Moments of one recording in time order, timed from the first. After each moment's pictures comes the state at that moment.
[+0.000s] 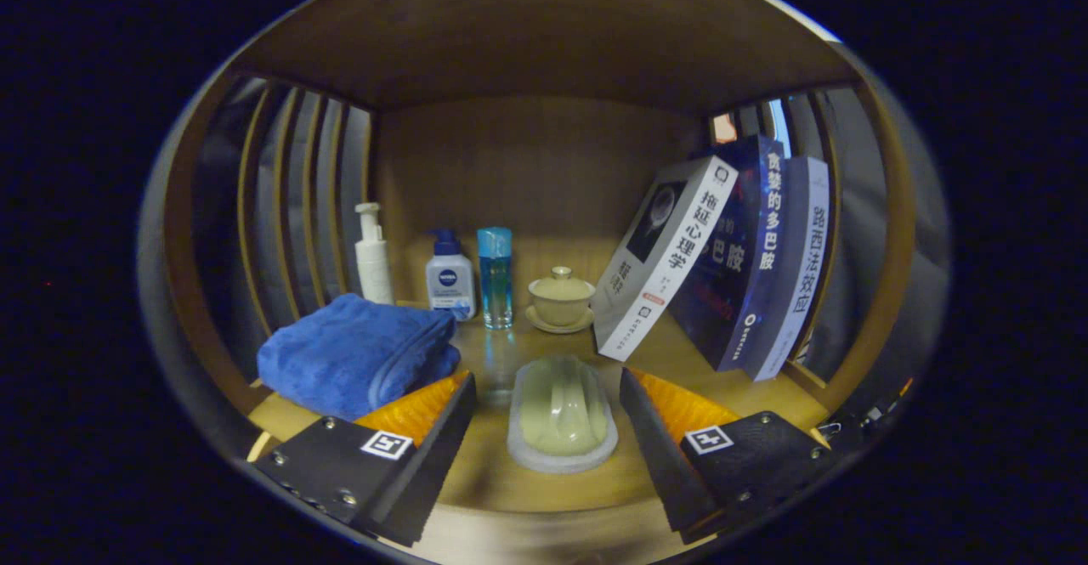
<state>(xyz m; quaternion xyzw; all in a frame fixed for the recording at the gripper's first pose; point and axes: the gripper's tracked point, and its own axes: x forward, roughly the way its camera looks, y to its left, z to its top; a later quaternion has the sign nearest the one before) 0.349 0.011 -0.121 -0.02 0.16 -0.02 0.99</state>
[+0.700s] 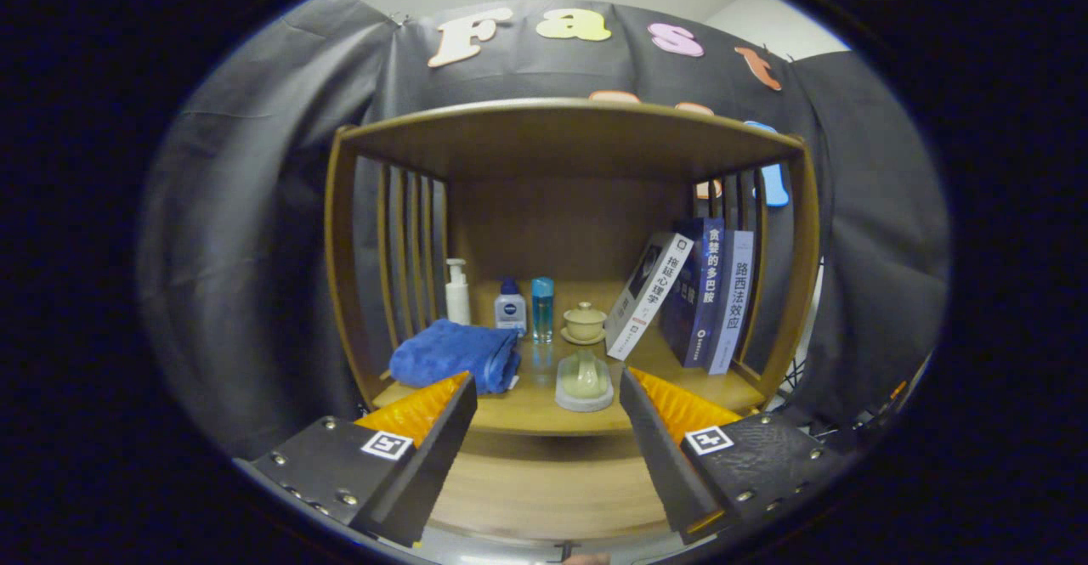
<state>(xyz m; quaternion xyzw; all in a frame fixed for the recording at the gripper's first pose) 0.177 0.038 -0.024 -0.01 0.10 0.03 0.99</state>
